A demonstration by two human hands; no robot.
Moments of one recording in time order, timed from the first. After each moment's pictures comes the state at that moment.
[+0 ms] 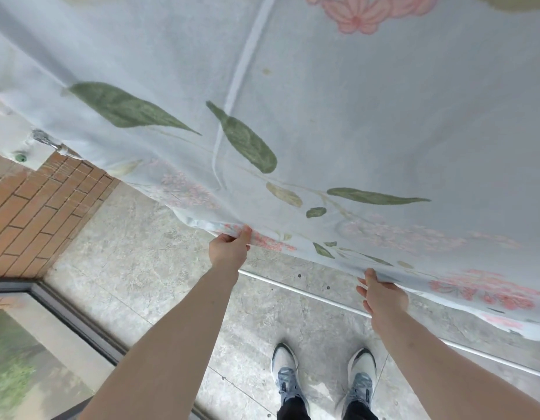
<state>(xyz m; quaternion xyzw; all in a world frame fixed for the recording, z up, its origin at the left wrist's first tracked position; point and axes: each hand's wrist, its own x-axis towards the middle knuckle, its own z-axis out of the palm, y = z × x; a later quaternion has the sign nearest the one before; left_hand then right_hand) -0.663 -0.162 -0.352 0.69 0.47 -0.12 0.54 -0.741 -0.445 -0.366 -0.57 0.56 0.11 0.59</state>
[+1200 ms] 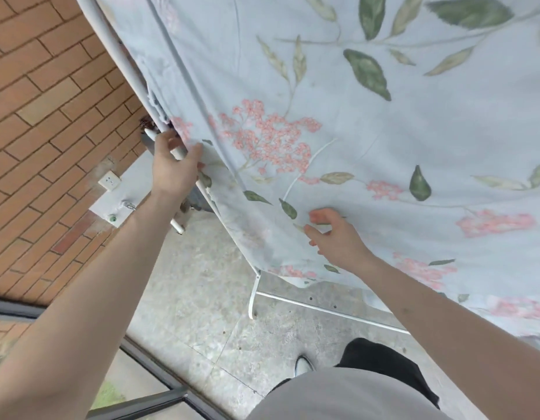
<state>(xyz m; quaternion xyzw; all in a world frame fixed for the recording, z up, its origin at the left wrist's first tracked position) -0.694 -0.076 0.103 0.83 0.13 0.14 0.52 -0.788 -0.377 -0.010 -0.82 0.08 0.11 0.56</state>
